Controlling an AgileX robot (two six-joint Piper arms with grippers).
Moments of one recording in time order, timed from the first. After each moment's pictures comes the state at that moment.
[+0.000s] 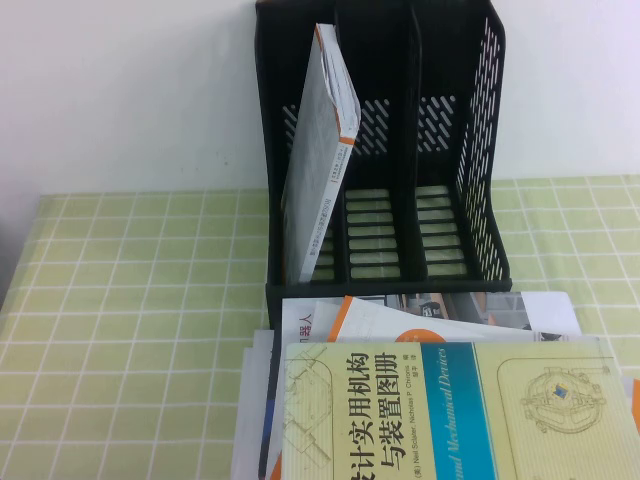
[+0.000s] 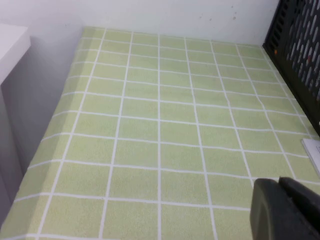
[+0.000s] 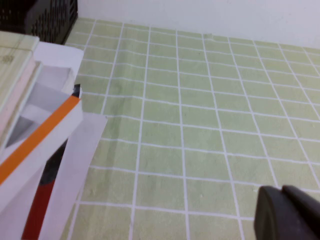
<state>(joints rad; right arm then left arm) -0.06 -0.01 0.03 -0.01 0.42 -0.15 -0.06 -0.01 0.02 -0.02 0.39 -0.18</state>
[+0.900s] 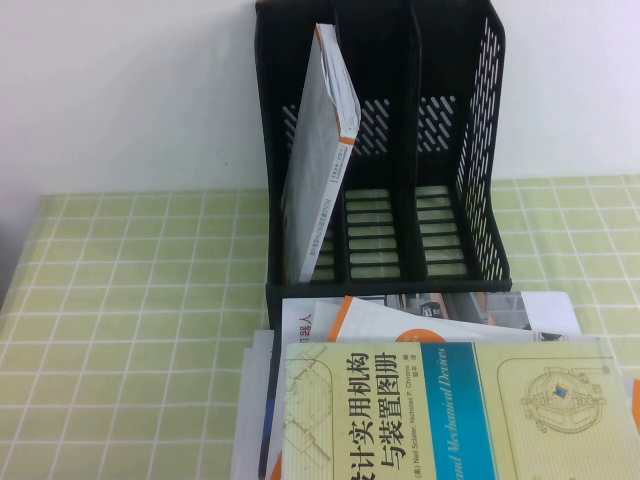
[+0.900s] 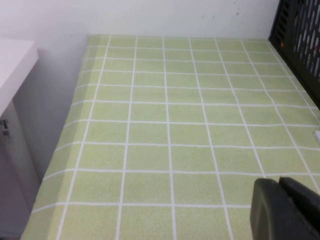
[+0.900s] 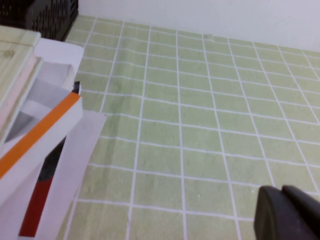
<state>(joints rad) -0.06 -0.01 0.03 -0.02 0.42 -0.17 -0.06 -0.01 0.02 0.01 0.39 -0.13</state>
